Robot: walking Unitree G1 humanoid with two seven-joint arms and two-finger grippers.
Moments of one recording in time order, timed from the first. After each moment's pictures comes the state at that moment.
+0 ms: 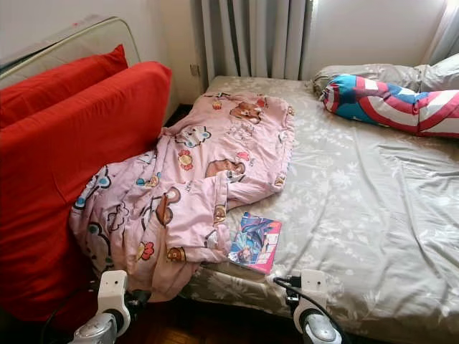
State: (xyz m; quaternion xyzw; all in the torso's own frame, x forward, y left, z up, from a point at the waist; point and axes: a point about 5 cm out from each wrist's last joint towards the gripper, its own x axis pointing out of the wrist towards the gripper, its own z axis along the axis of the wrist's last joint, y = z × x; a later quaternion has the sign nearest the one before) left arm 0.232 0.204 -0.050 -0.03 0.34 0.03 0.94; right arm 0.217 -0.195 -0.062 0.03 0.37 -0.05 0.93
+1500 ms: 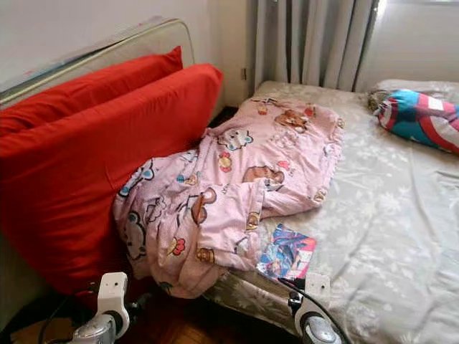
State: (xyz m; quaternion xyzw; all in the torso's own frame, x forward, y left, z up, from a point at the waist) left arm 0.232 0.205 -0.051 -0.03 0.35 0.03 0.94; right arm 0.220 -0.191 -0.062 0.06 0.37 -0.08 0.92
